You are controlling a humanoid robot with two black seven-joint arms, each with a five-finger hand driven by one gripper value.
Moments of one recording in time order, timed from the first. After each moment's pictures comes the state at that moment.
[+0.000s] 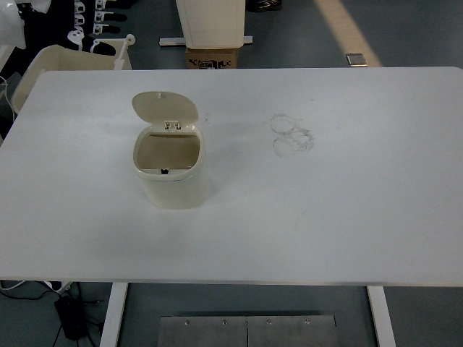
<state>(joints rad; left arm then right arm) -1.43 0.89 -0.11 -1.05 0.08 -0.53 0.02 -0.07 0.00 0.32 0.19 -0.22 0.03 0.51</state>
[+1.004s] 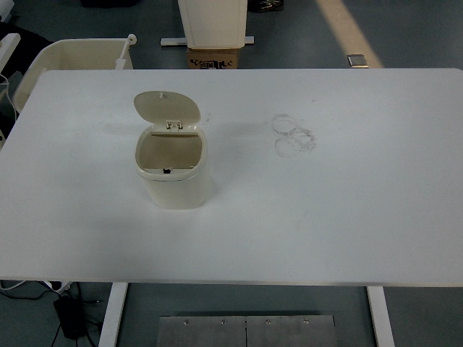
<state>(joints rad) -0.89 0.72 -0.44 -0.55 -0.45 -0.52 -0.21 -0.07 0.00 0.32 0.19 -0.22 0.03 0.51</state>
